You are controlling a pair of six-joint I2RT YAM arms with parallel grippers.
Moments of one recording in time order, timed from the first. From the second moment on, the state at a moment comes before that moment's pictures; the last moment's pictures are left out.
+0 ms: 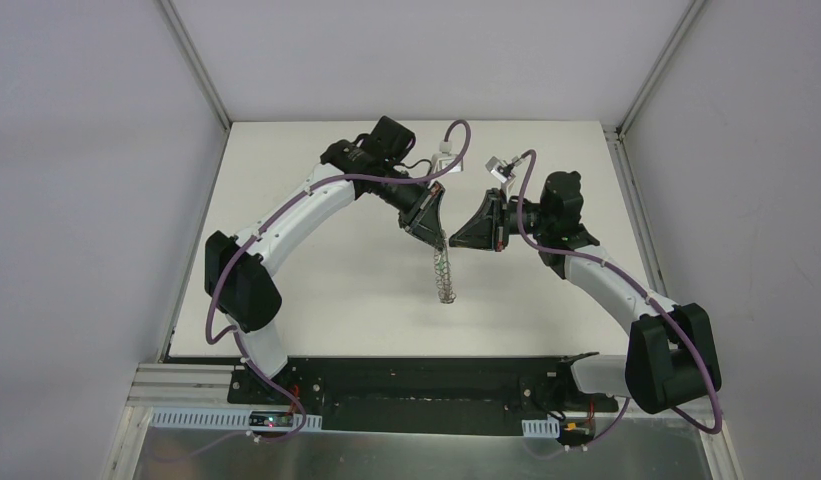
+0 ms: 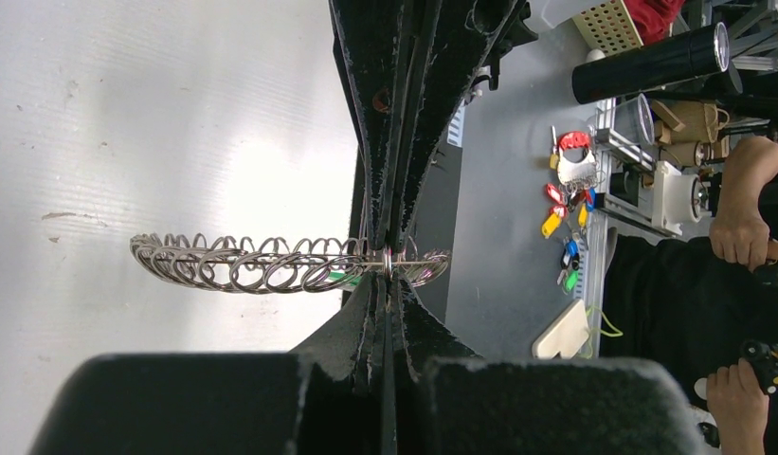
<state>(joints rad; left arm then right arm) -0.63 1.76 1.73 -0.94 0.99 0.10 0.33 1.30 0.78 0.45 -1.29 0.55</state>
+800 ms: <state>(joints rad) -0.65 1.82 1.85 -1.20 0.99 0.23 0.33 1.30 0.78 0.38 -1.31 0.54</state>
